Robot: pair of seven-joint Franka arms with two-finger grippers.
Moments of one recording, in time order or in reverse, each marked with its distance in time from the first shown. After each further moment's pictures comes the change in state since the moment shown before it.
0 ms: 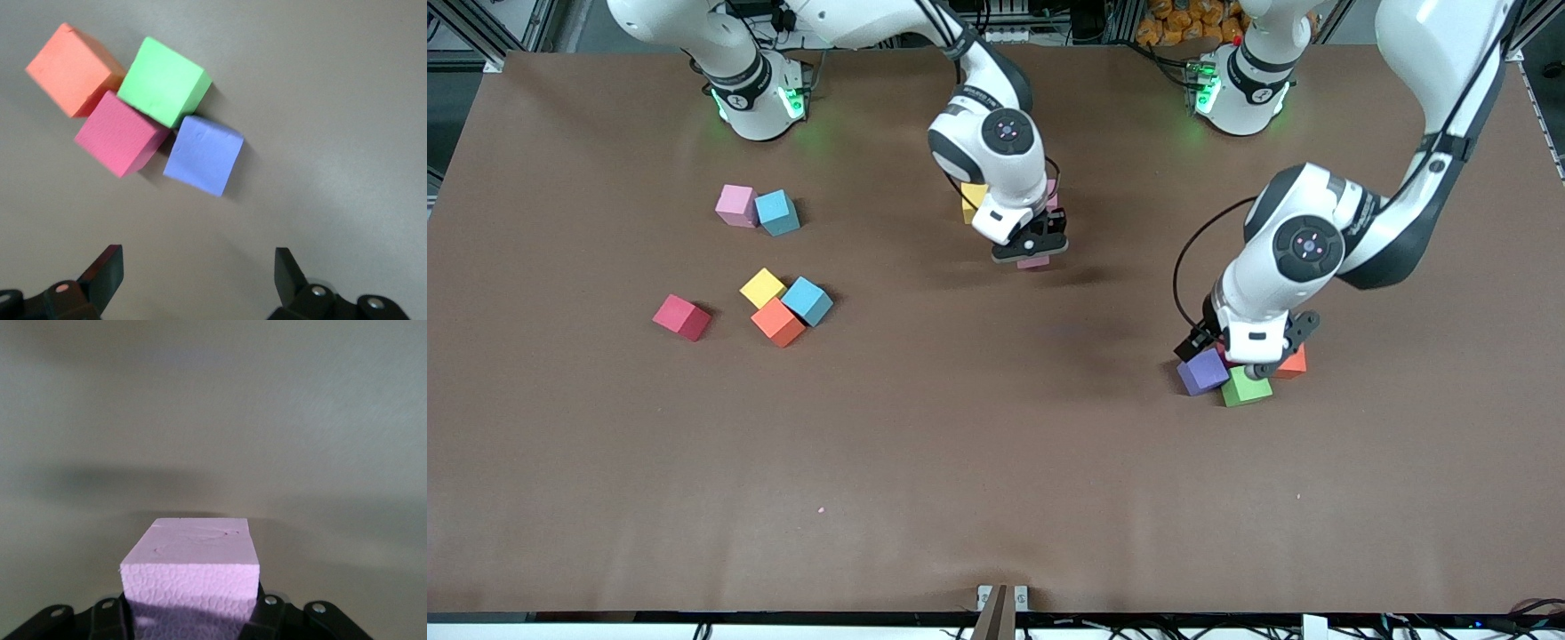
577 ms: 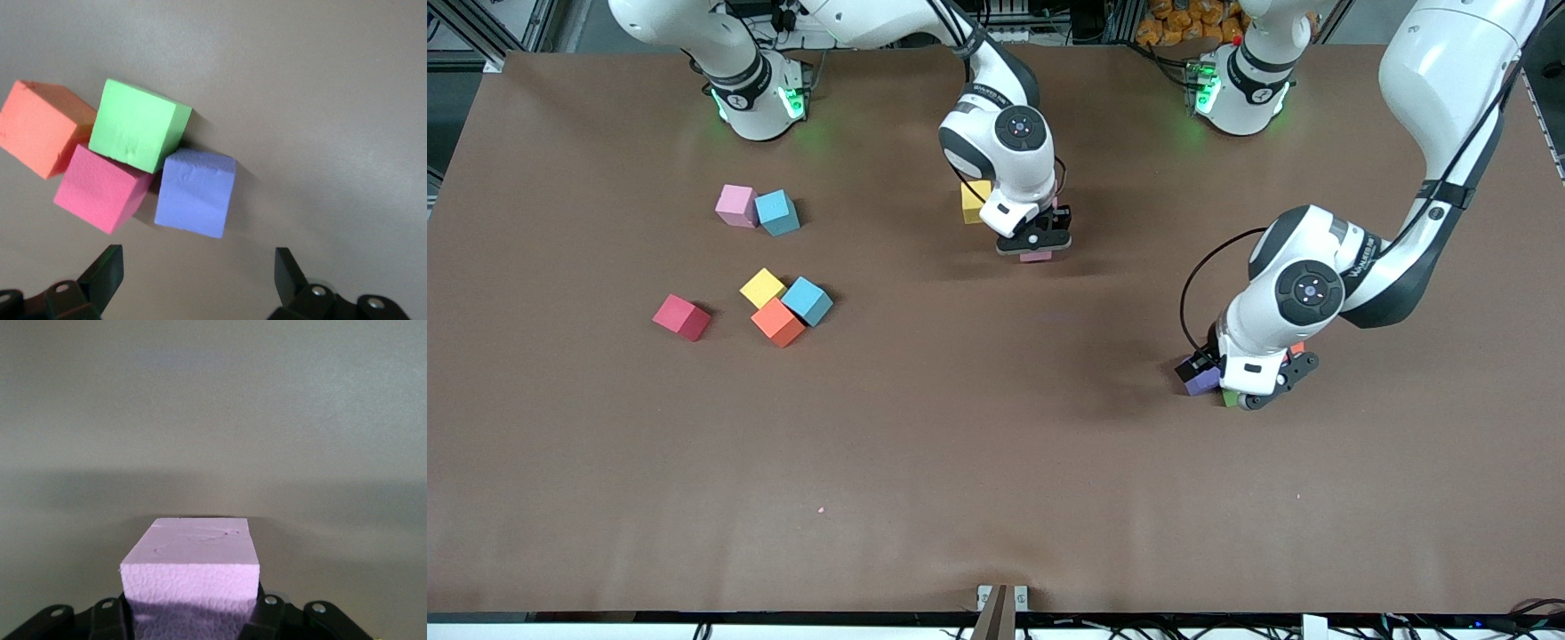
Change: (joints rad) left arm 0.000 0.095 0.028 0.064 0.050 -0.008 0.198; right arm 0.018 0.021 -0.002 0.004 0.000 -0.002 0.082
